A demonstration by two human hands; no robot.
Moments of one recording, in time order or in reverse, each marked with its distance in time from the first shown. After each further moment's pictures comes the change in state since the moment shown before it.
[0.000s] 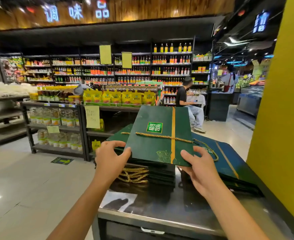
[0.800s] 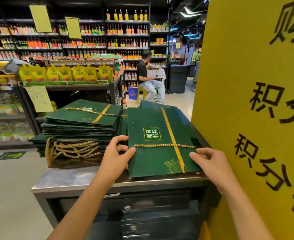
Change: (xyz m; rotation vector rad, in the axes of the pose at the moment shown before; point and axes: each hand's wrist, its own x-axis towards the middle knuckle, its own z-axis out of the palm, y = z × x) left_hand -0.097 0.039 0.113 -0.486 -0.505 -0.129; right_hand -0.081 -0.007 -0.175 -0.732 0.369 -0.056
